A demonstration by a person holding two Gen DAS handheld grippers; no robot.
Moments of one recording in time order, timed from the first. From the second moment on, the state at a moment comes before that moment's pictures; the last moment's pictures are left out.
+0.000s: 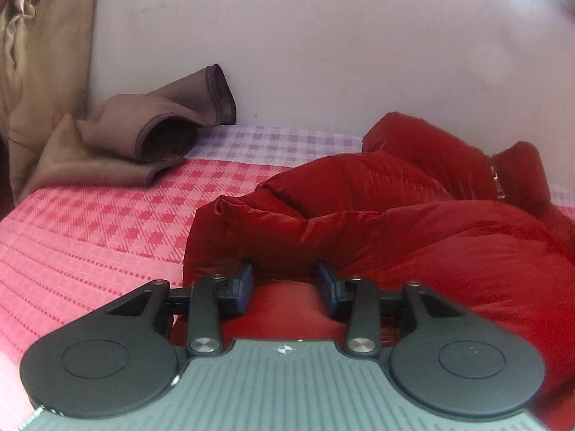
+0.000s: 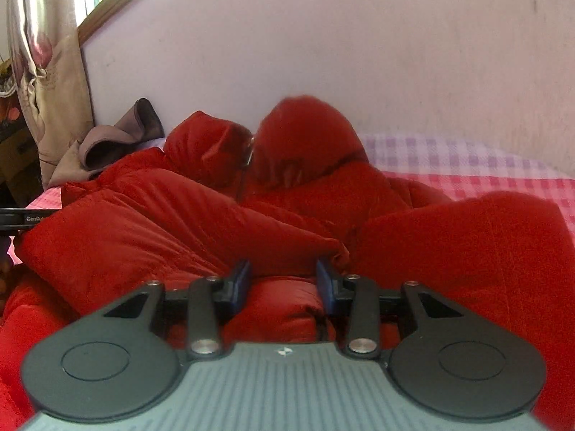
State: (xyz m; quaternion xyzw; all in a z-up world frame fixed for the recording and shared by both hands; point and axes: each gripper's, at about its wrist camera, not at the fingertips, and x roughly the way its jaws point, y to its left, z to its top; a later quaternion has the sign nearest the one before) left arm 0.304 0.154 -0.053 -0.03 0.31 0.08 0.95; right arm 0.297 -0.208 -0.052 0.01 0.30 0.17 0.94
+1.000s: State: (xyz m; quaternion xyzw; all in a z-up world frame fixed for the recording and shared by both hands) left arm 0.218 0.133 0.002 0.05 0.23 0.11 0.96; right arm 0.176 -0.275 0.013 0.12 0.22 0.18 0.95
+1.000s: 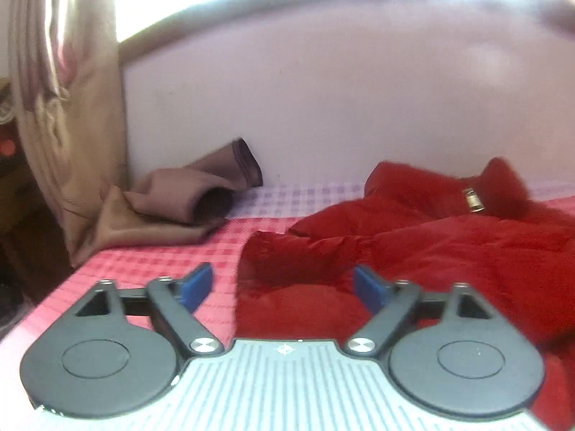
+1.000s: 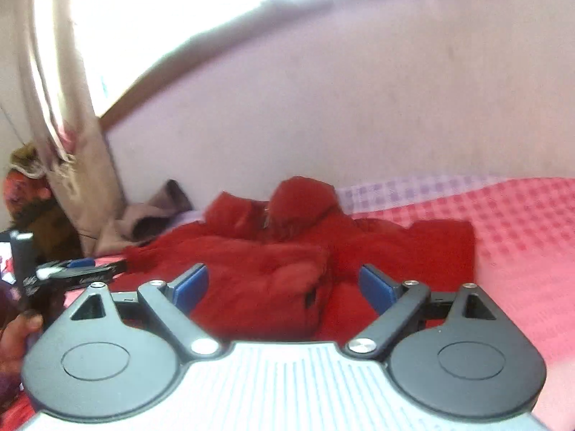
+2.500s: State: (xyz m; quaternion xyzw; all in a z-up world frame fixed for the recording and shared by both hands) left arm -0.026 0.212 -0.052 -0.16 0.38 -0.04 0.91; right arm -0.014 -0.338 -0.096 0.29 0.32 0.25 0.87
